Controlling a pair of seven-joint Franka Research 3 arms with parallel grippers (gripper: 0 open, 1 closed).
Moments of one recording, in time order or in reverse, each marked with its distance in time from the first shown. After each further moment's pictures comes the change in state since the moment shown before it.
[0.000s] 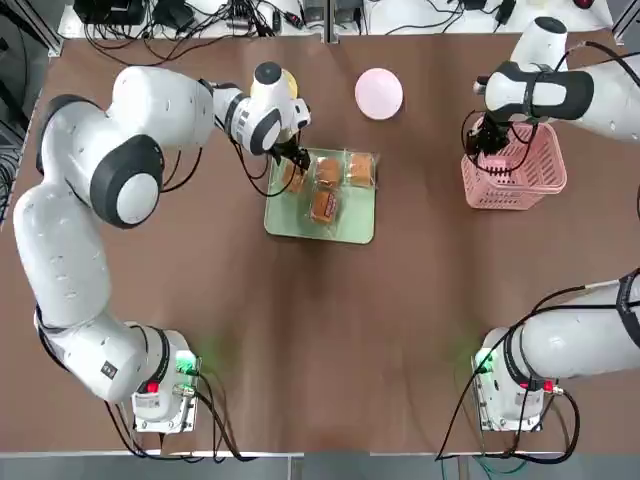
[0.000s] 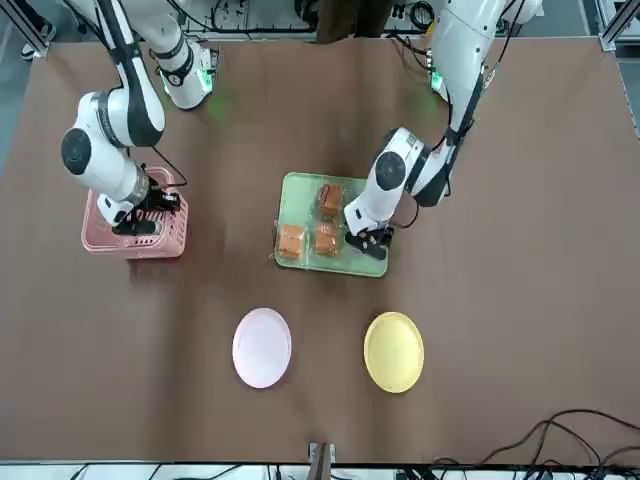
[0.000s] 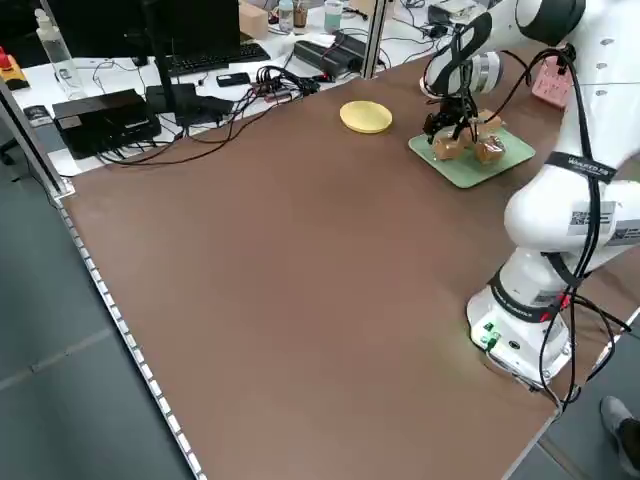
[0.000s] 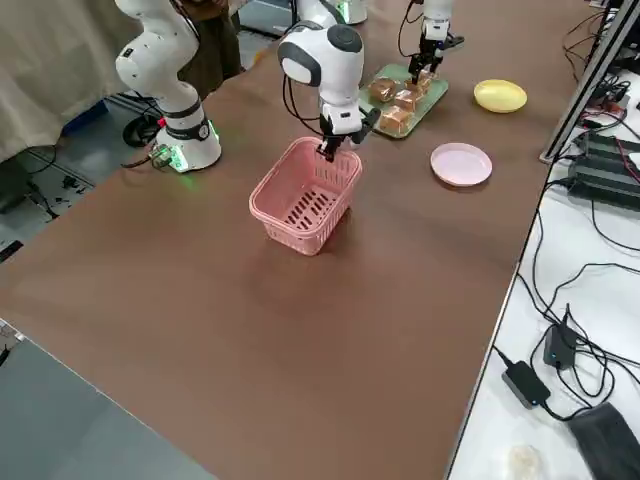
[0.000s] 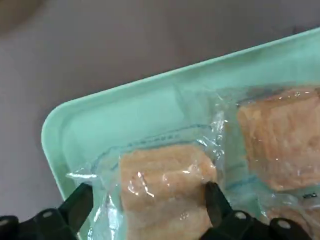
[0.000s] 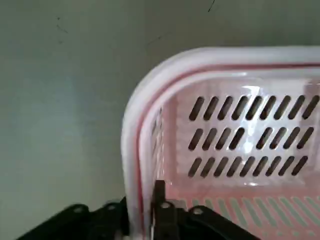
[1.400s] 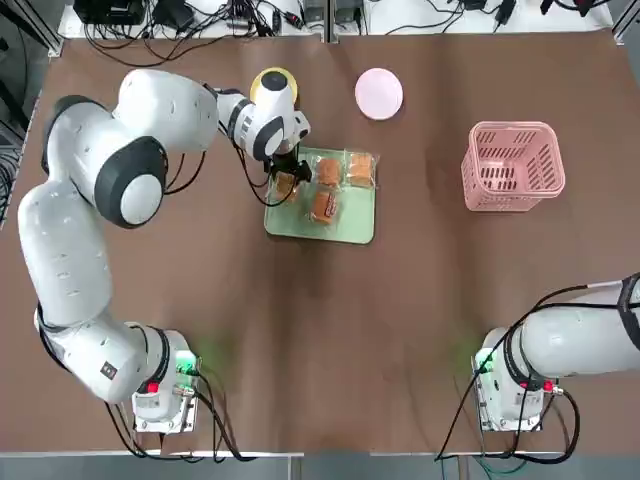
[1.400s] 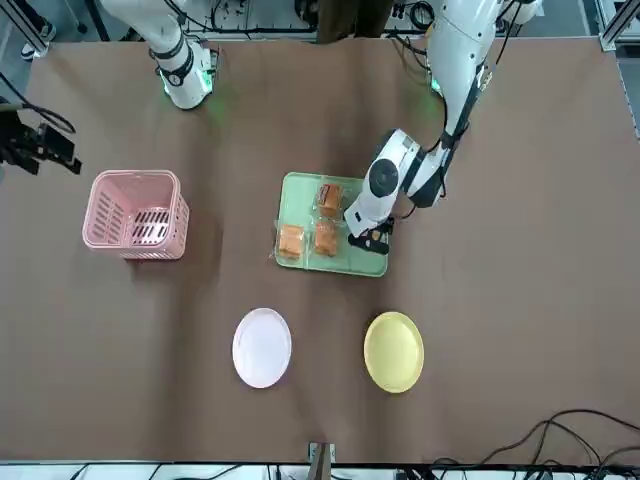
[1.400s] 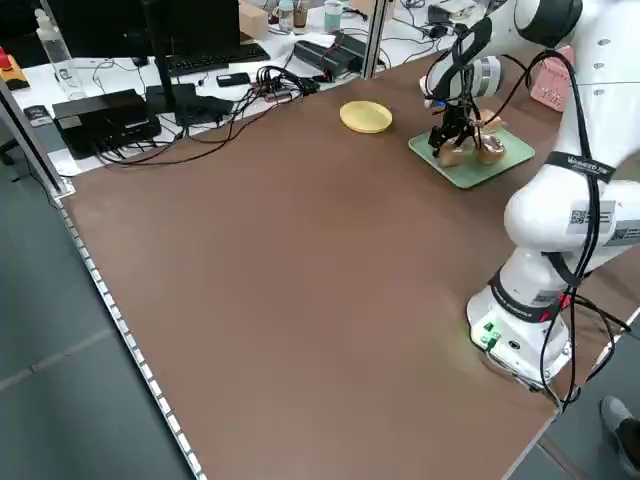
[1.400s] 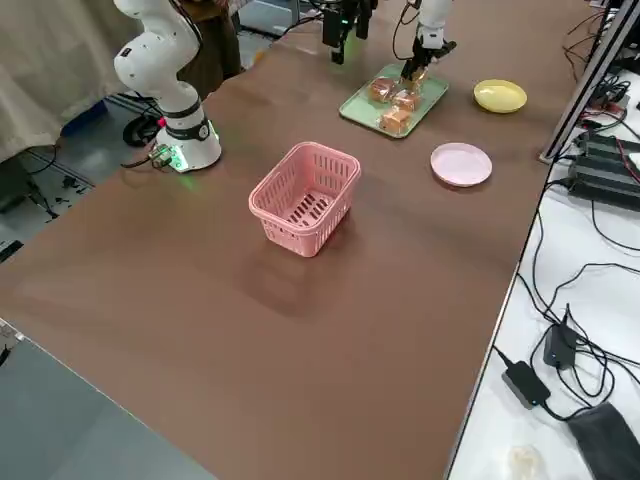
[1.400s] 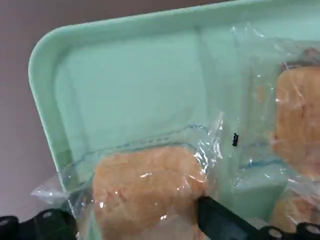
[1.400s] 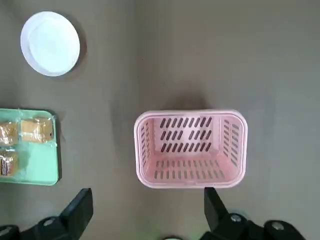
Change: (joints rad) left arm -0.007 0.008 -0.016 -0.005 0.000 -0.129 -0.193; right arm -0.059 -0.028 -0.068 0.878 -0.074 -0.833 0.003
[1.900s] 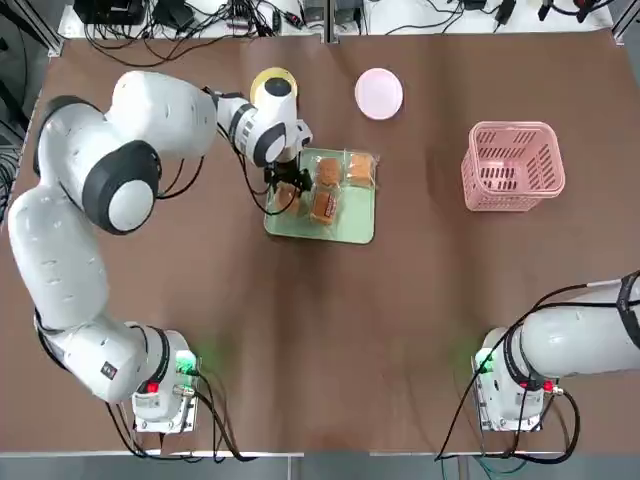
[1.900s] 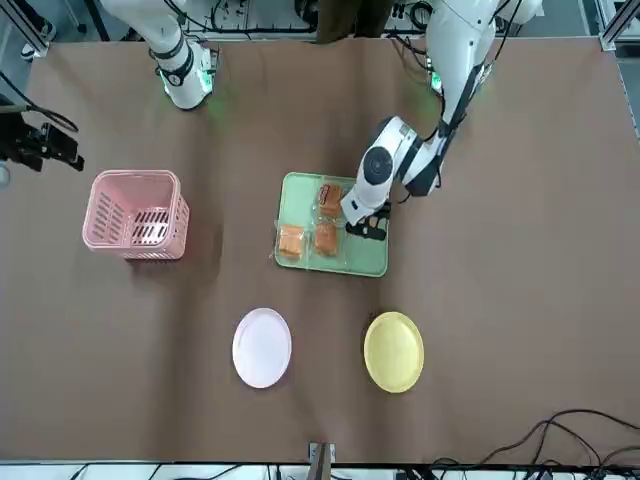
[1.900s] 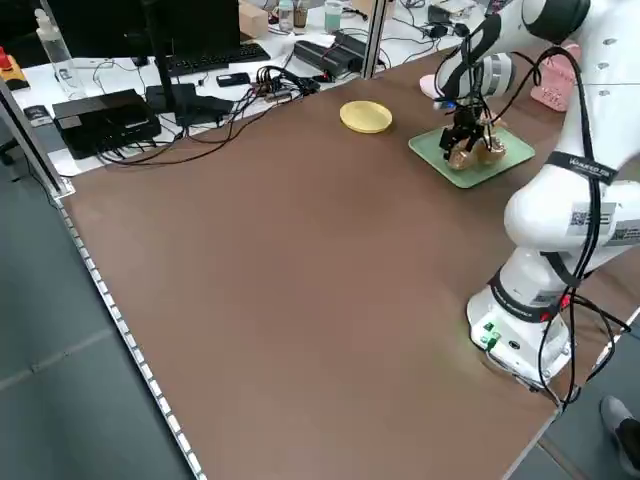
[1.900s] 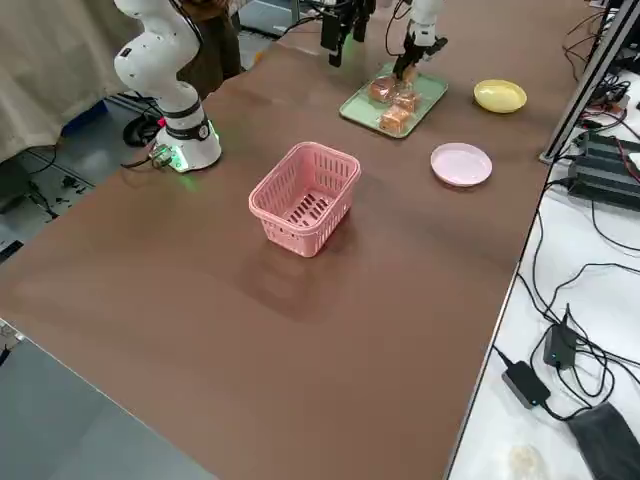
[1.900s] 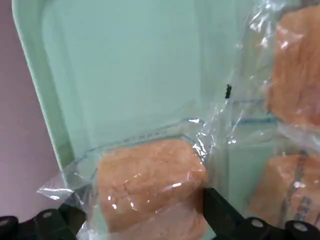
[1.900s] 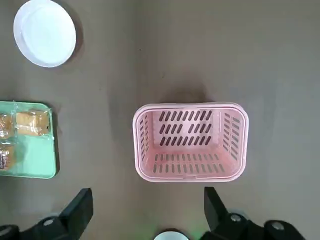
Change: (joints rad) left arm 0.001 -0.057 -0.032 -0.070 0.000 -0.040 -0.051; right arm 0.003 0.016 0.006 -0.001 -0.009 -0.012 0.001
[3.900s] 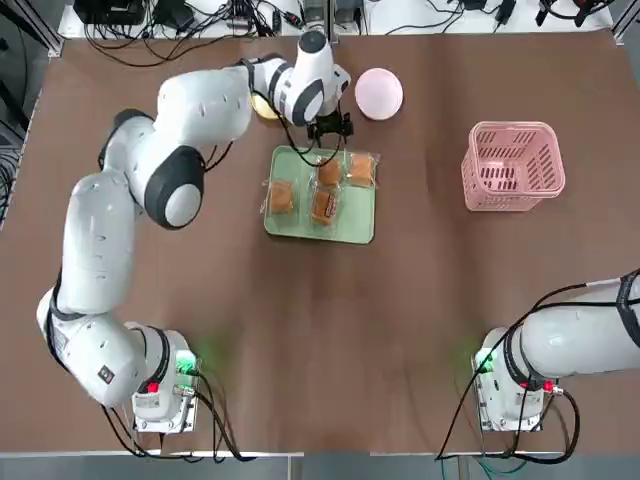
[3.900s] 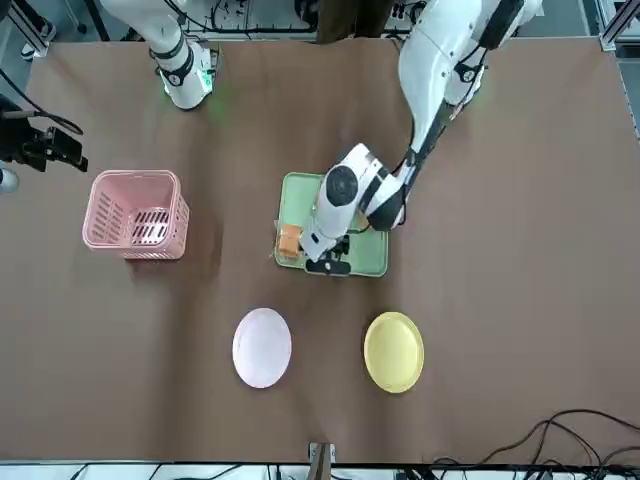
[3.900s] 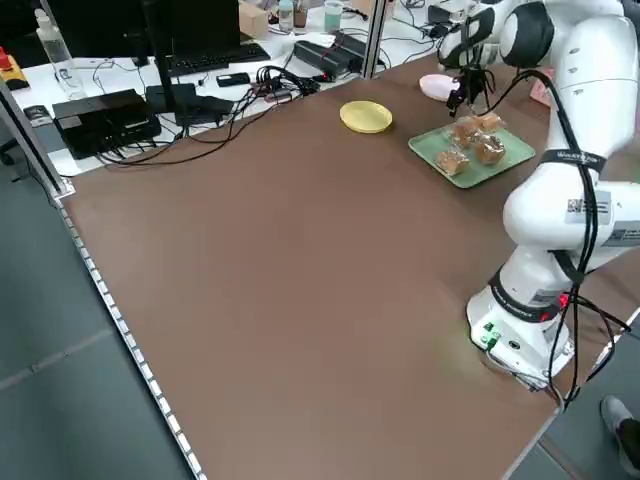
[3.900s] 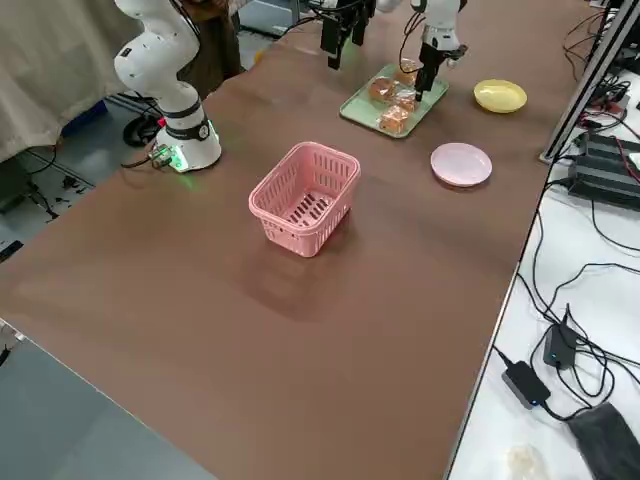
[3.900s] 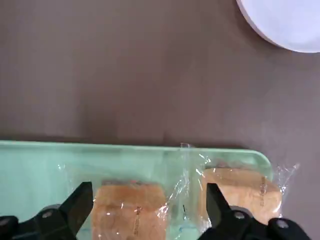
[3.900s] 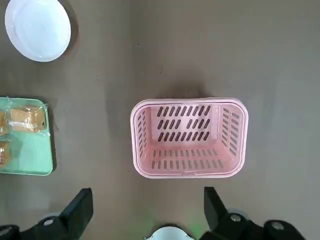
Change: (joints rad) left arm -0.078 0.315 0.002 0.627 0.000 -0.041 -0.210; right arm 0.002 0.008 0.004 -0.002 -0.008 -0.015 0.008
